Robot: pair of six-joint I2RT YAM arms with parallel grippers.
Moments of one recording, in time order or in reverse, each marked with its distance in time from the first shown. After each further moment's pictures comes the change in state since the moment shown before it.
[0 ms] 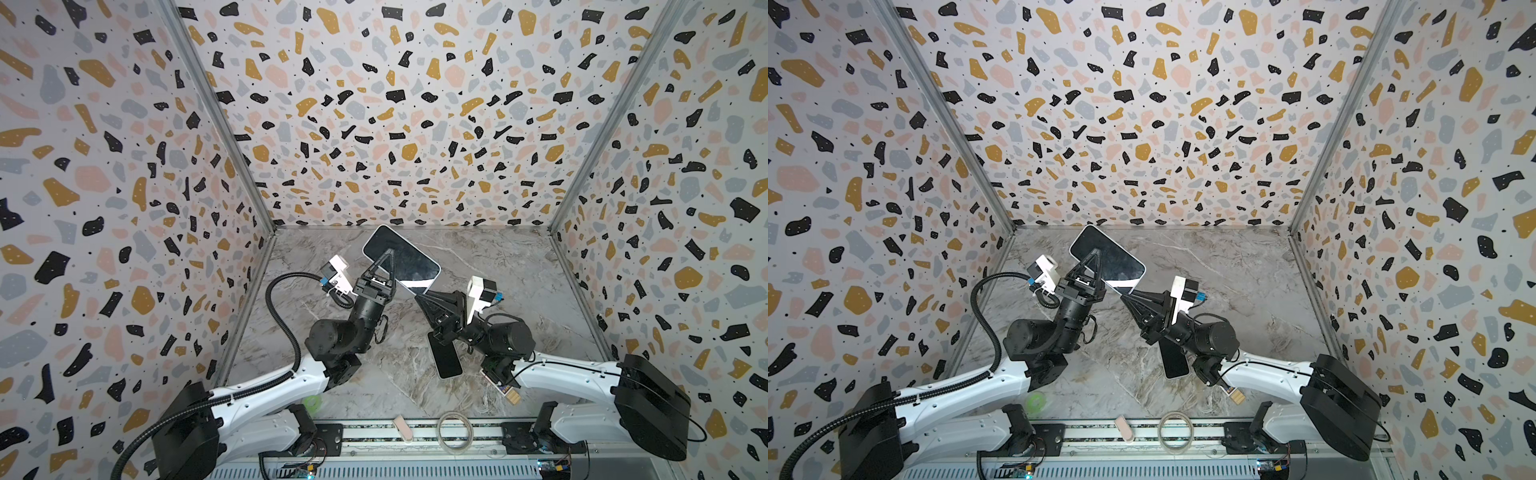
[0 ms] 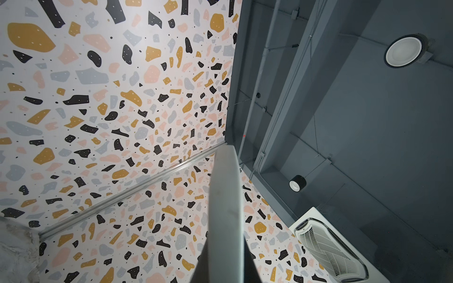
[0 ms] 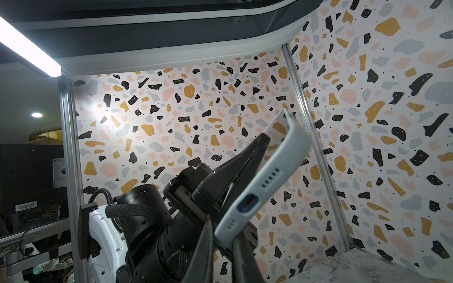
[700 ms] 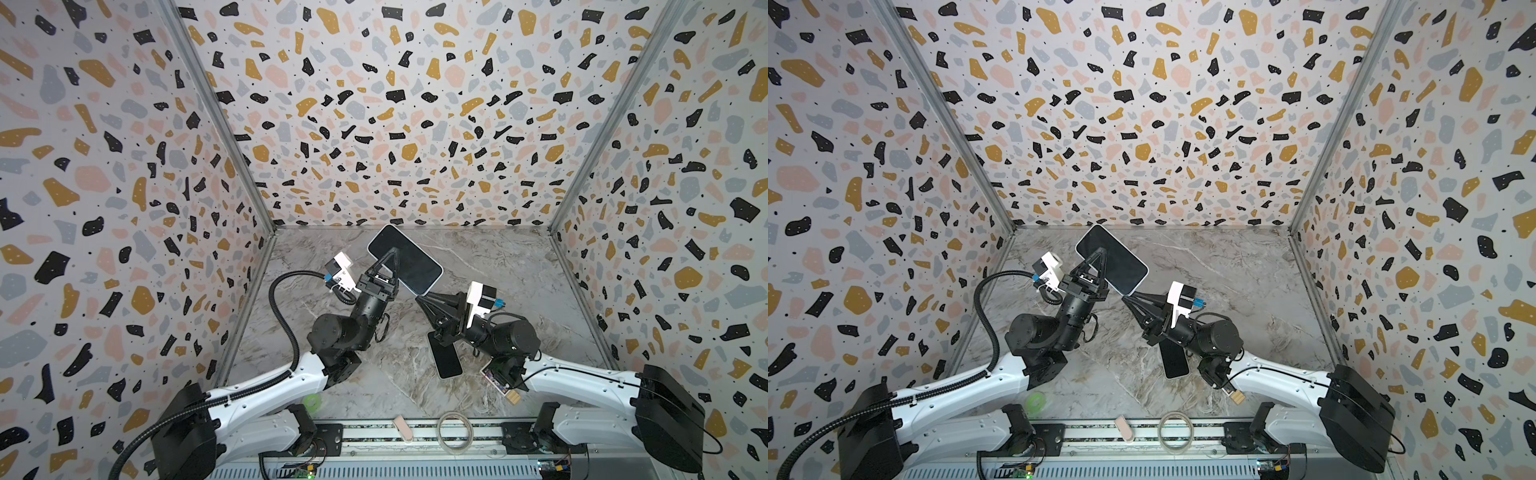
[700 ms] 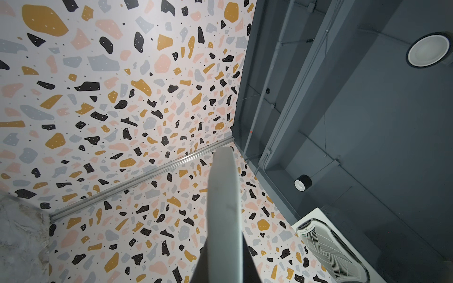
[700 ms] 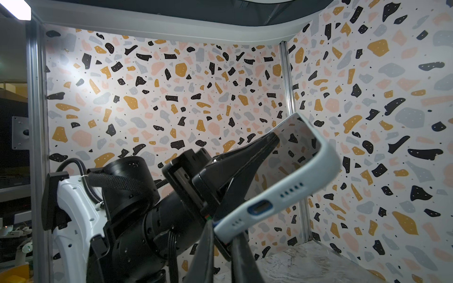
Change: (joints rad) left arm 0.009 -0.005 0.039 -0.116 0.018 -0.055; right arm 0.008 -0.089 -0.002 -0.182 0.016 -0.219
